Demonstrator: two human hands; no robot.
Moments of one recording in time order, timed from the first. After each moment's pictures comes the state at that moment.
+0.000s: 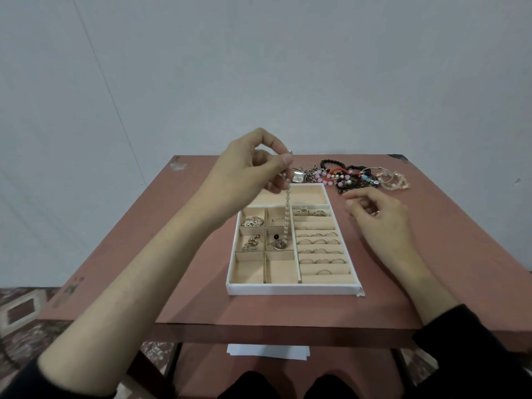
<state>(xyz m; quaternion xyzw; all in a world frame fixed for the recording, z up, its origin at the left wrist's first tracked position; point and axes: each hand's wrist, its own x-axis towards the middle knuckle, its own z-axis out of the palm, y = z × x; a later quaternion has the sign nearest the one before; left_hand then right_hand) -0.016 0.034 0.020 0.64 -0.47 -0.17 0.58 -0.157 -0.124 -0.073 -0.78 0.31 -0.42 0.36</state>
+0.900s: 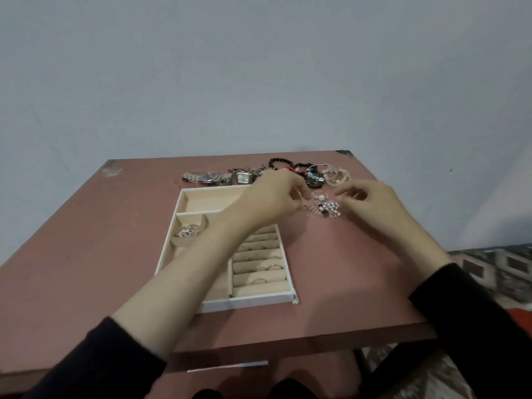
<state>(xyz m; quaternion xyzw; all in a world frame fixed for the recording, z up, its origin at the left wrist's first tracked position) -0.062 -0.082 -0.017 0.74 -0.62 -0.08 0.25 -0.211 -0.209 -0.060 -0.84 0.36 -0.30 0.27</state>
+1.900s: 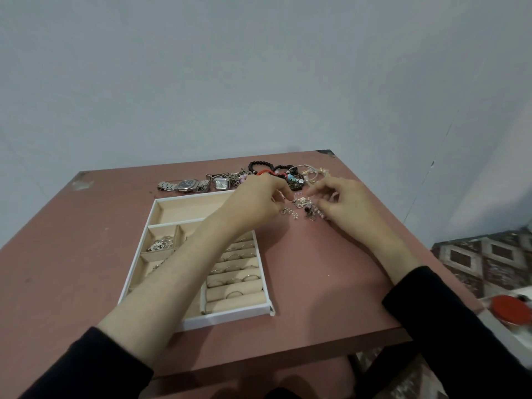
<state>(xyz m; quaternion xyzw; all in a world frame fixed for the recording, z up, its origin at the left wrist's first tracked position) -0.061 -0.107 -0.031 0.75 -0.61 -0.07 0.25 -0.202 -0.209 -0.064 -0.84 0.30 -0.34 0.28</state>
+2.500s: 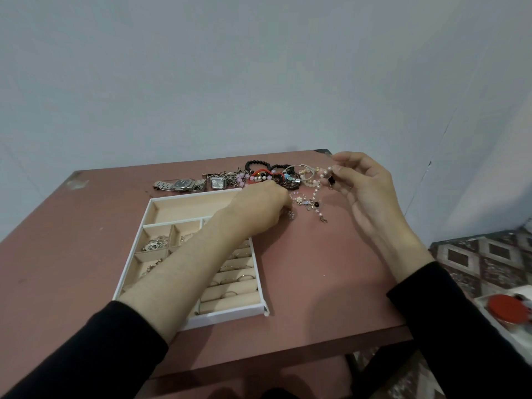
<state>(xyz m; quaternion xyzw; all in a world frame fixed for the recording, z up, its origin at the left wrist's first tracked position) -0.057 -0.129 -0.047 0.71 -0.70 0.04 0.03 -0.211 -0.212 -0.047 -0.55 0.22 -0.51 0.63</state>
